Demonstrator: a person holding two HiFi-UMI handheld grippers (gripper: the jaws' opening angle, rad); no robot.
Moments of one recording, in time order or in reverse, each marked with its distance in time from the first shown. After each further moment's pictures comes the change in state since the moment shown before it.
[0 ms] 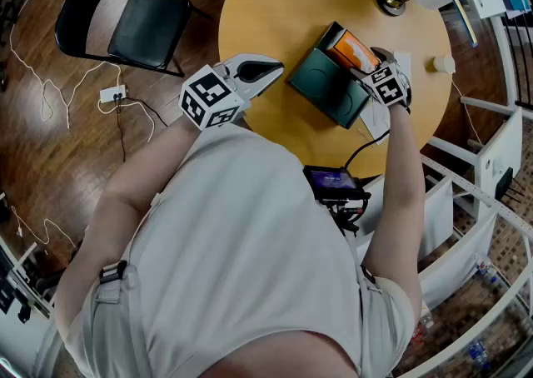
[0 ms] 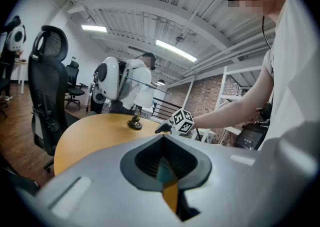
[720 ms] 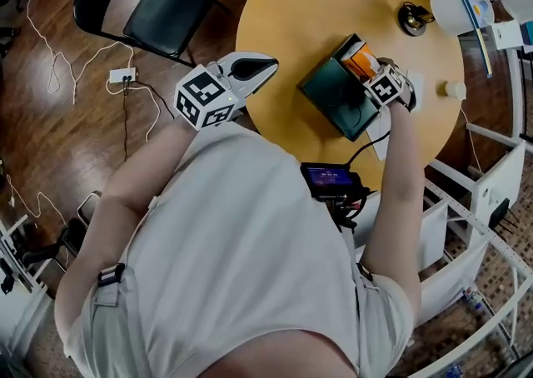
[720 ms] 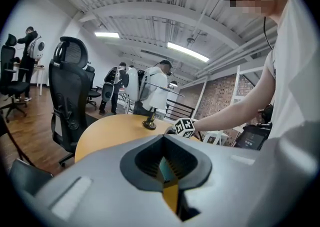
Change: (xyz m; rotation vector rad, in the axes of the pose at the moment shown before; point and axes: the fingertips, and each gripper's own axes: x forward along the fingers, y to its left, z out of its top) left arm -0.044 0.020 0.000 -0.003 -0.022 0.123; right arm 0.045 0.005 -0.025 -0.158 0.242 0.027
